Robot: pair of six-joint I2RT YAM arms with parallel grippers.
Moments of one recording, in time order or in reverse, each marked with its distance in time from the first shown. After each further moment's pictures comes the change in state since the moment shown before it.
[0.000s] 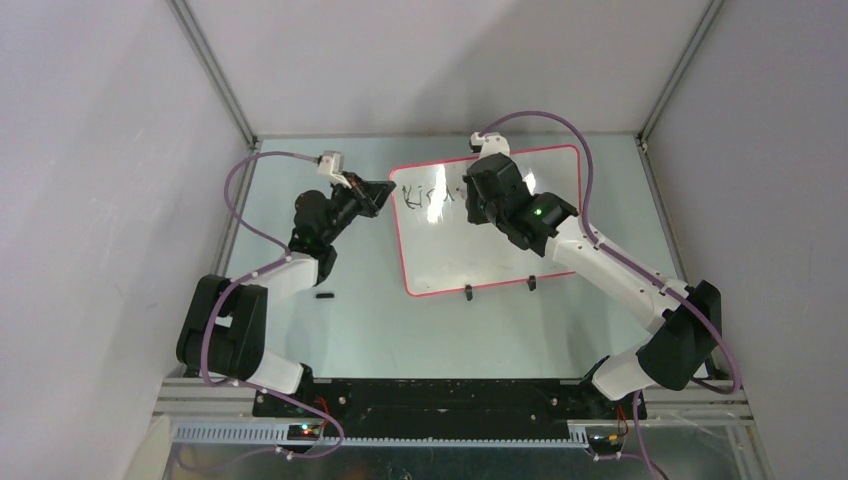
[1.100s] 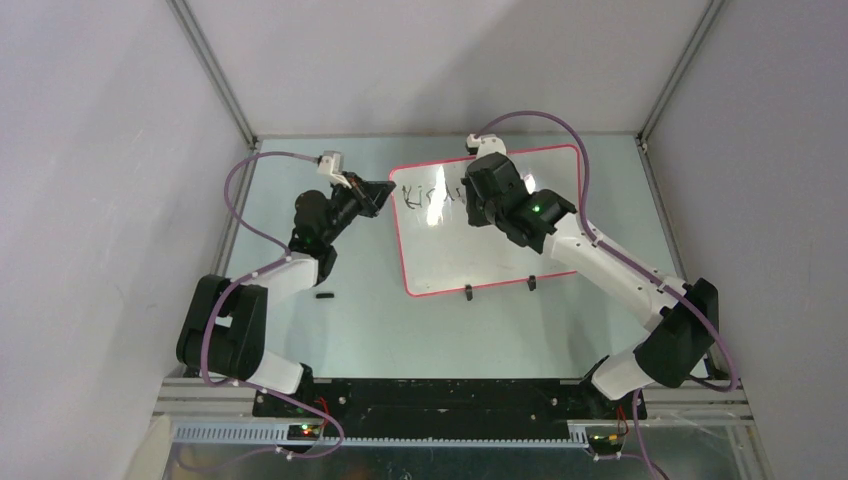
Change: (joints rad) left arm 0.000 0.000 0.000 -0.002 -0.004 0.001; right arm 0.001 0.017 0.029 -0.071 -0.020 -0.018
